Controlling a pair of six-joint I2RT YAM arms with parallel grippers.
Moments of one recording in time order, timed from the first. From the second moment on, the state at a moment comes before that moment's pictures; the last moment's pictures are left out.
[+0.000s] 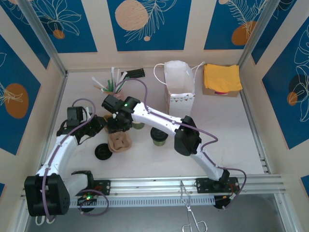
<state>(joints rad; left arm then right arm) 0.05 1.06 0.65 -0.47 0.50 -0.66 1.06 2.33 2.27 -1.12 -0.15 0.72</state>
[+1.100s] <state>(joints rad) 0.05 1.06 0.65 -0.47 0.52 -0.67 1.03 2.30 2.18 -1.08 -0.18 0.75</state>
